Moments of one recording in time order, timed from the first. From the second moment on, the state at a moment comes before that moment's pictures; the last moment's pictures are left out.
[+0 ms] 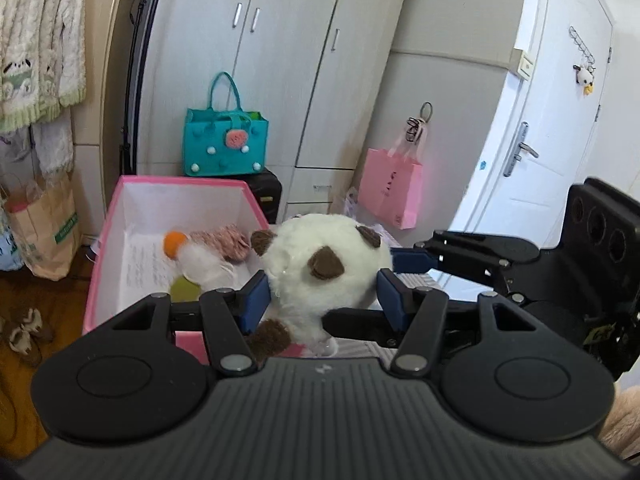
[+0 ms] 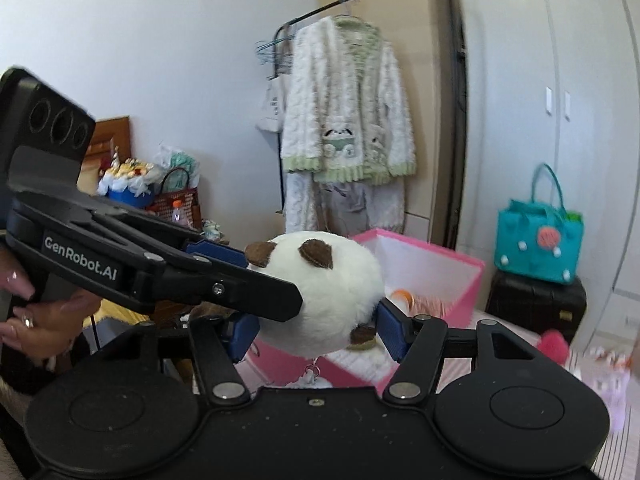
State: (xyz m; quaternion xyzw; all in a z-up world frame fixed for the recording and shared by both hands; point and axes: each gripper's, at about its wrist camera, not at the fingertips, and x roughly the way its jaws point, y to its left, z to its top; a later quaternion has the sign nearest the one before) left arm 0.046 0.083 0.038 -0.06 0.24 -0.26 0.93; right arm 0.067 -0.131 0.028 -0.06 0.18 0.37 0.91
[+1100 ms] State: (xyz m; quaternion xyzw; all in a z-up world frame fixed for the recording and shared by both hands) left arm 0.256 0.125 -0.009 -0.02 0.40 -0.13 0.91; right arm 0.285 -0.012 -0.022 -0.33 0.24 0.46 0.79
